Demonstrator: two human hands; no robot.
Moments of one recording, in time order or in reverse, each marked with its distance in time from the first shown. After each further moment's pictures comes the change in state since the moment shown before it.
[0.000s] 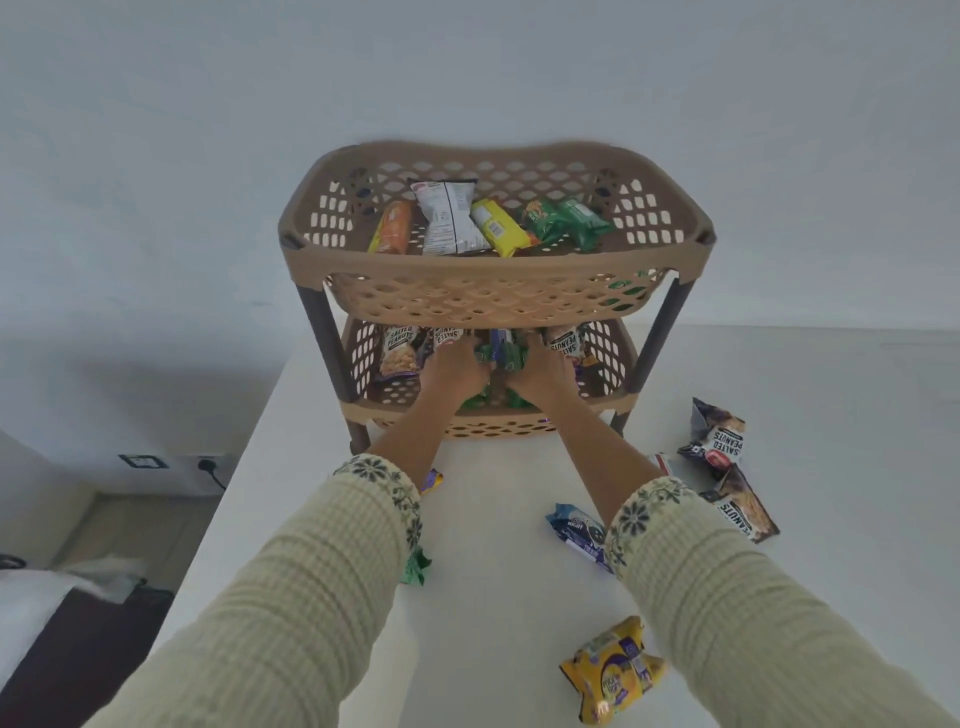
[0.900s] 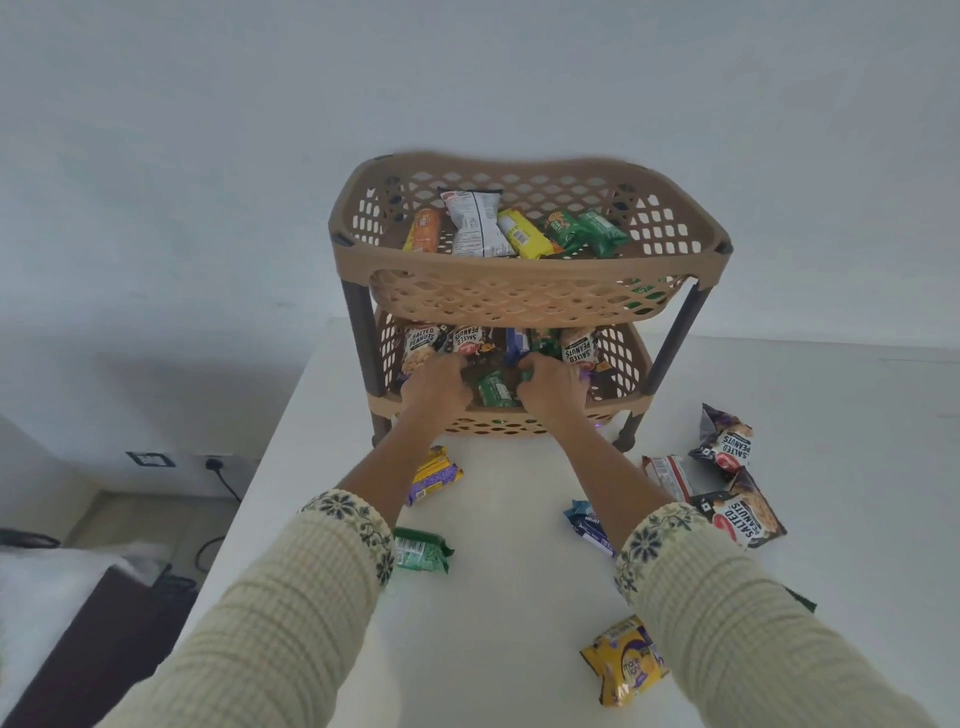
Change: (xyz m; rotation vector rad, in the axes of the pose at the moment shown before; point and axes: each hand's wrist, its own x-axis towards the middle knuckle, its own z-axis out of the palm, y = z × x) left_hand -0.047 -0.045 -0.022 0.007 0.083 0.025; right_hand -0.036 -0.018 0.014 -0.024 0.133 -0.012
